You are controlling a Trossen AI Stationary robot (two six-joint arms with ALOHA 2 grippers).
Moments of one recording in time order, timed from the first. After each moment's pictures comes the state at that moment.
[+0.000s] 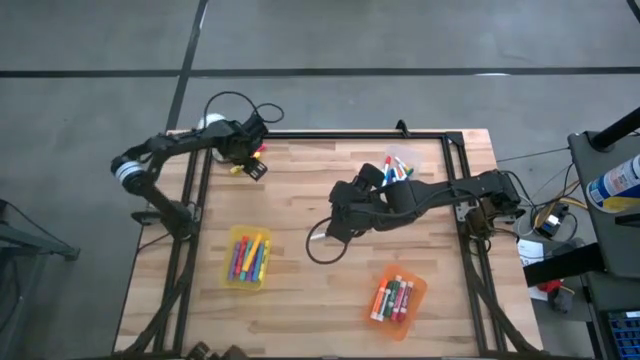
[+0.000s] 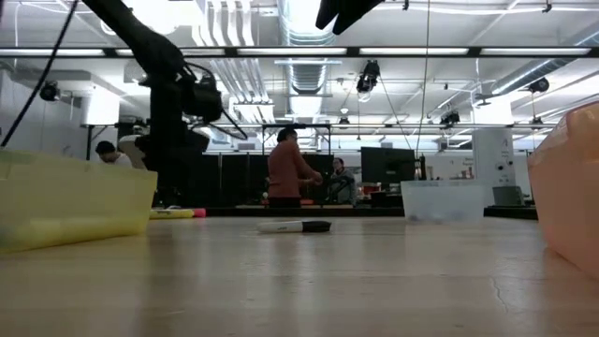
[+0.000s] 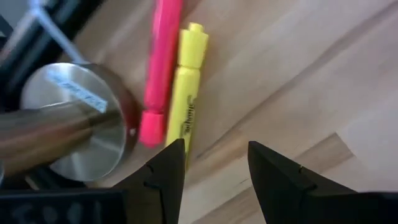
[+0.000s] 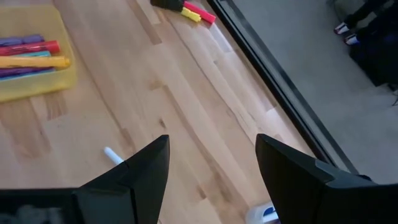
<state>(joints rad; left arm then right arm) 0.78 1.53 1.00 -0.83 -0.20 -0.05 0.22 1.81 1.89 -1.17 0.68 0.52</state>
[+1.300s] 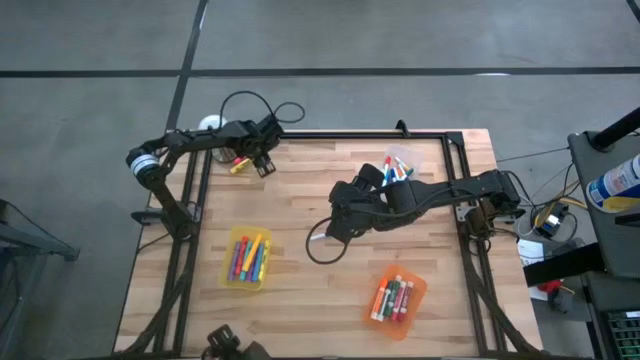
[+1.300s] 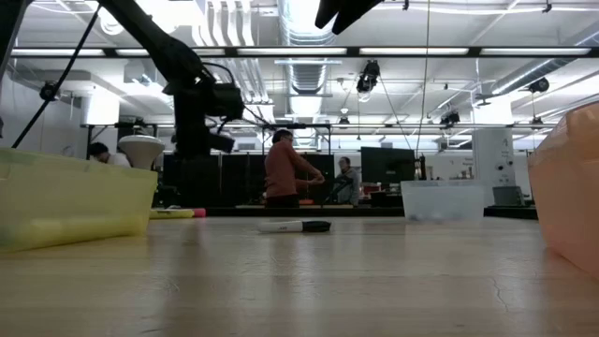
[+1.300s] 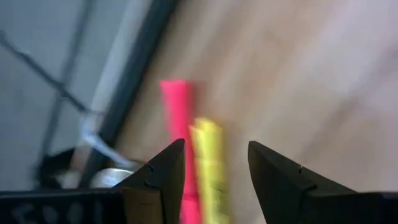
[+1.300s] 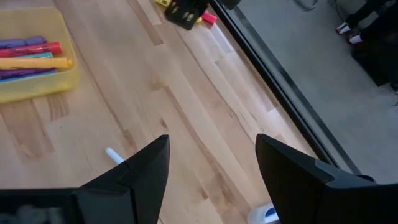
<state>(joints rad) 0.72 1.66 1.08 -0.68 -0.35 0.24 0.22 1.81 1.89 -1.16 0.68 0.52</state>
